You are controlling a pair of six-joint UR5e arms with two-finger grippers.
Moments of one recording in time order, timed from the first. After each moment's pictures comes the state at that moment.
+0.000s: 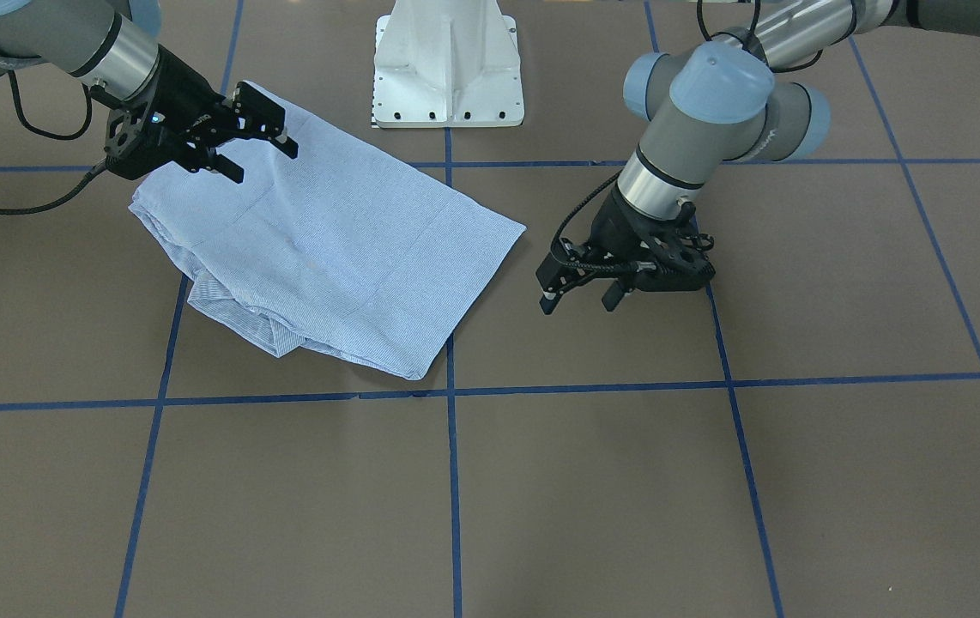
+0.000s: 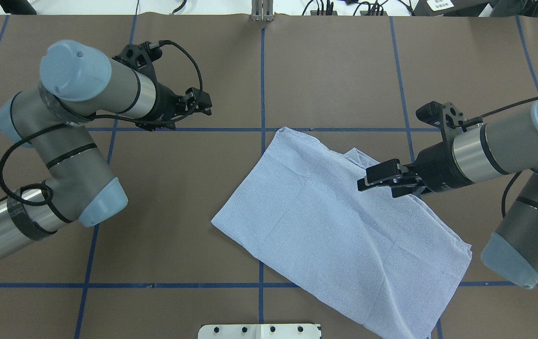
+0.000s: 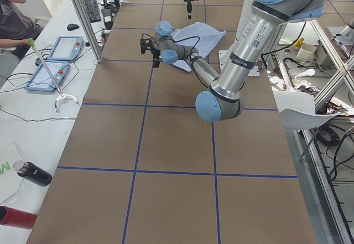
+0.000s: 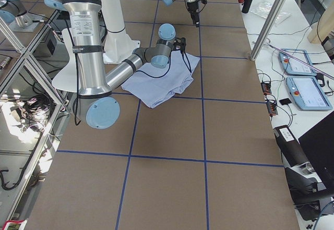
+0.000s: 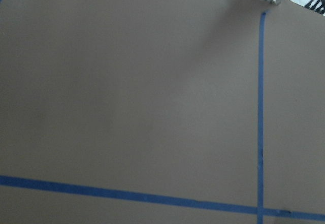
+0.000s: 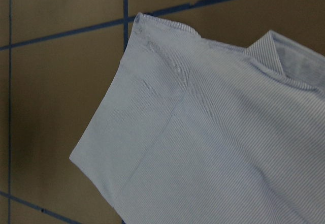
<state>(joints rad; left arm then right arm) -0.69 -2.11 -1.72 -2.03 -1.93 -1.52 0.73 -1.44 2.04 -0.94 2.20 1.34</state>
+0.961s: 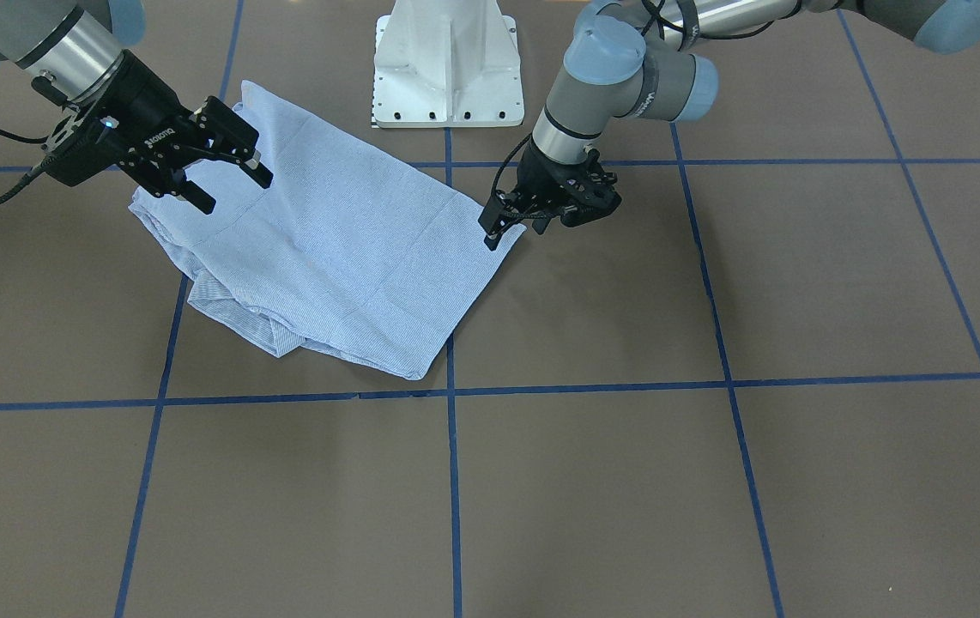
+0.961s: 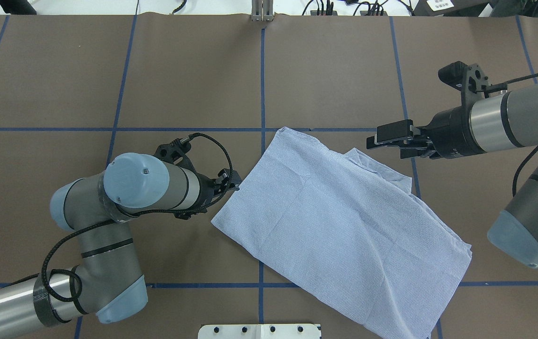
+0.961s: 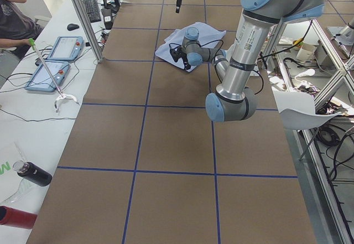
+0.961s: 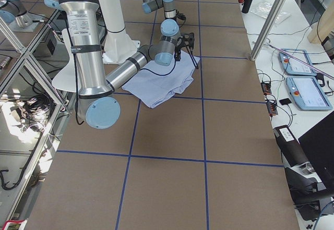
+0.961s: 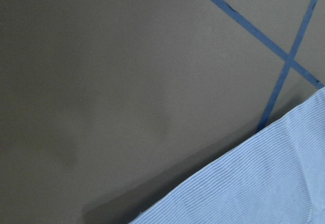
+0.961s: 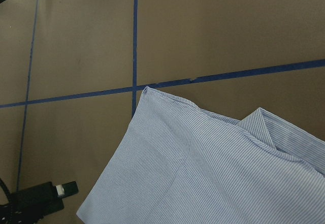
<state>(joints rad) -0.42 -2.07 -1.73 -1.98 -1.75 -1.86 0.80 -1.42 2.04 -0.94 2.14 1.34</state>
